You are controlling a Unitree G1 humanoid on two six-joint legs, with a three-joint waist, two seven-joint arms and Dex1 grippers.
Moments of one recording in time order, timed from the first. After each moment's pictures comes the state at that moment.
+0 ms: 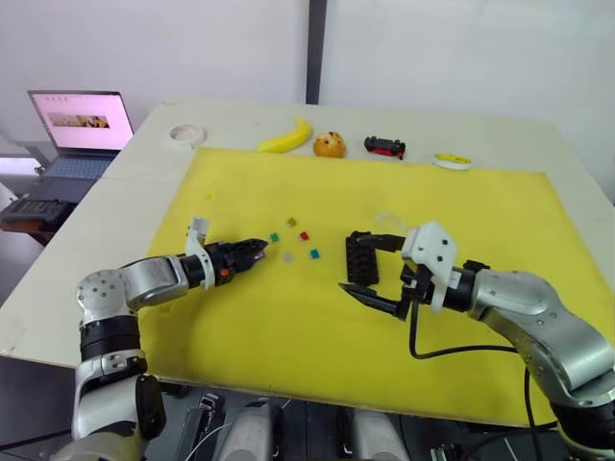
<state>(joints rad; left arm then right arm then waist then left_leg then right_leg) -0.54 0.38 0.43 0.35 -1.42 1.39 0.08 -0.20 -0.74 0.02 -0.62 0.50 0.61 0.71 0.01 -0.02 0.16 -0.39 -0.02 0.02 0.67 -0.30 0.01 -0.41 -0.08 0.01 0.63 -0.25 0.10</state>
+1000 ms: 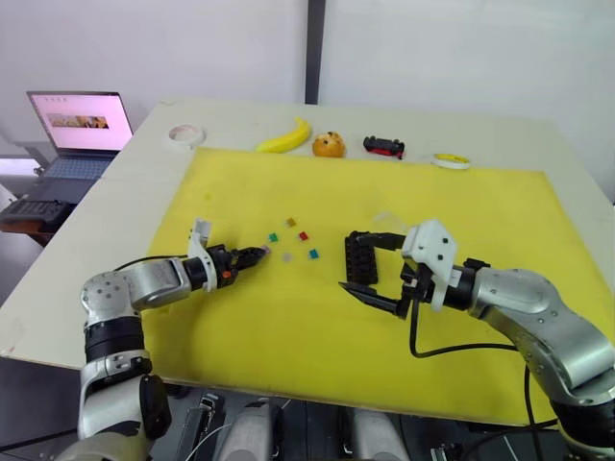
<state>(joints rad) -0.55 0.35 0.47 0.35 -1.36 1.41 0.05 -0.21 -0.74 0.02 -0.62 0.50 0.61 0.72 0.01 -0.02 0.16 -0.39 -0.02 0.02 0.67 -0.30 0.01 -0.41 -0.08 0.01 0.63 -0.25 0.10</state>
